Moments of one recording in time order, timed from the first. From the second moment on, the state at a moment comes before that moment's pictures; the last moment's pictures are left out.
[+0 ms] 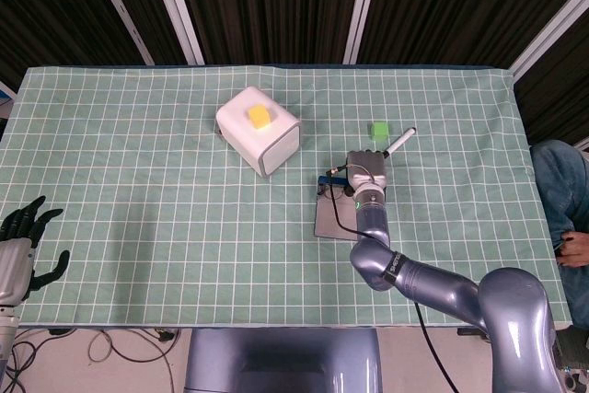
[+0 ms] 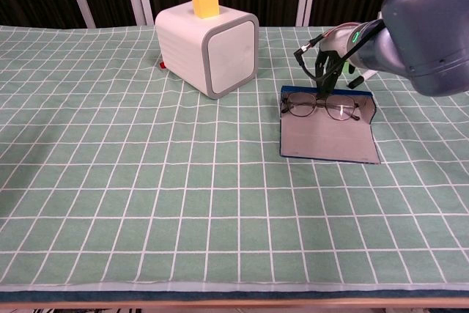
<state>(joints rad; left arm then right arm) -0.12 -1.11 -0.07 -1.74 1.37 1.40 0.02 1.15 -1.72 0.42 -1.17 -0.03 0.97 -1.02</state>
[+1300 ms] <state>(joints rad) -0.11 -1.10 -0.07 -1.76 1.35 1.40 0.02 1.12 -1.73 0.34 -1.29 -0.37 1.09 -0.89</state>
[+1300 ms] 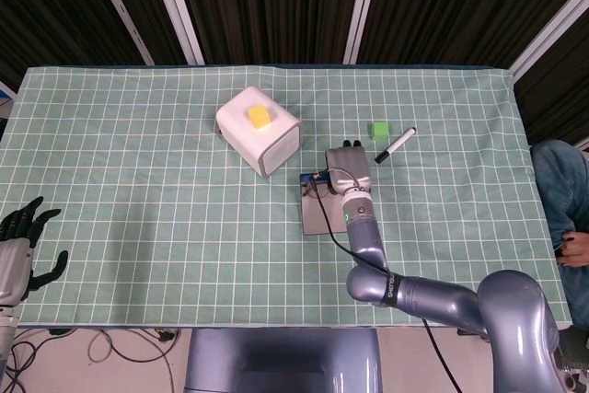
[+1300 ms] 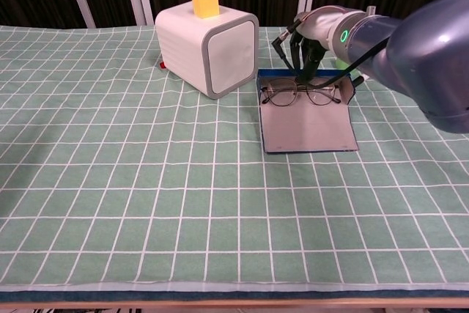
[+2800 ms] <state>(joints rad) -0.11 -1.10 -0.07 -1.76 1.35 1.39 0.02 1.12 -1.79 0.40 -1.26 -0.36 1.18 -1.01</state>
